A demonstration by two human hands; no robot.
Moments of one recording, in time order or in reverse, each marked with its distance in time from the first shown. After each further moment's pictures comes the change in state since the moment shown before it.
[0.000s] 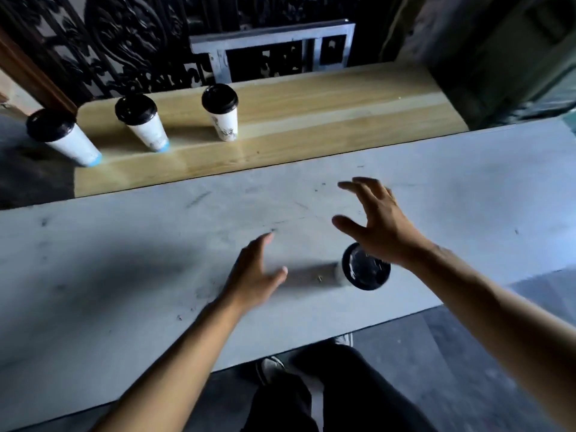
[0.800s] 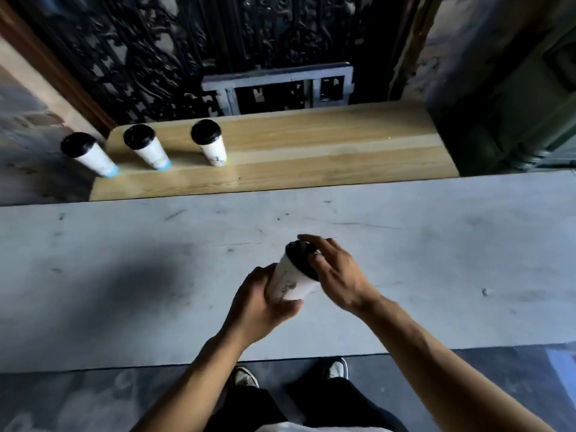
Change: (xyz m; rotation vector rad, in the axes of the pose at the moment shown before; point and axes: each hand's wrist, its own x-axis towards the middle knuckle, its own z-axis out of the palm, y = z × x) left_hand -0.020 0.173 0.103 -0.115 0.283 -0.035; right_hand -0.019 0.103 -0.053 0.457 -0.220 -0.076
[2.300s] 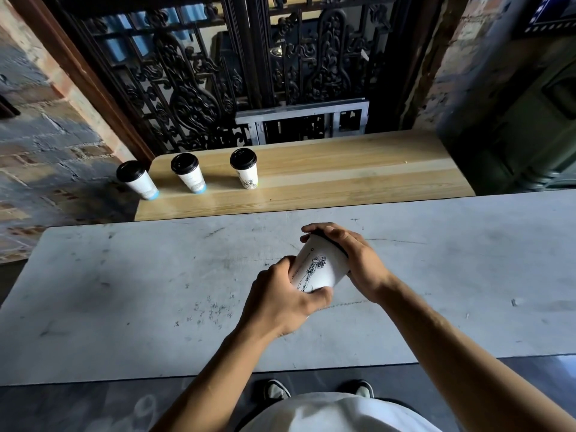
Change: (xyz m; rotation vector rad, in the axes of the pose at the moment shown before) left_hand -0.032 0.052 -0.100 0.013 -0.024 -0.126; right_hand 0.007 -0.094 0.018 0.740 -0.045 -0.016
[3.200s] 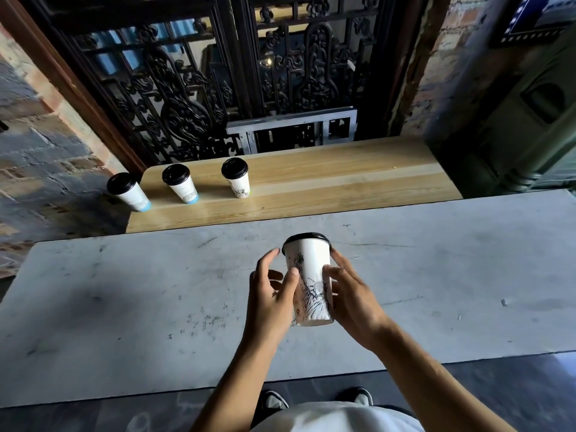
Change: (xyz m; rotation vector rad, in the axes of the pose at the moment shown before) left_hand 0.017 -0.029 0.036 -0.453 0.249 0.010; right_hand -0.031 0.048 -0.001 0.349 0.092 0.219
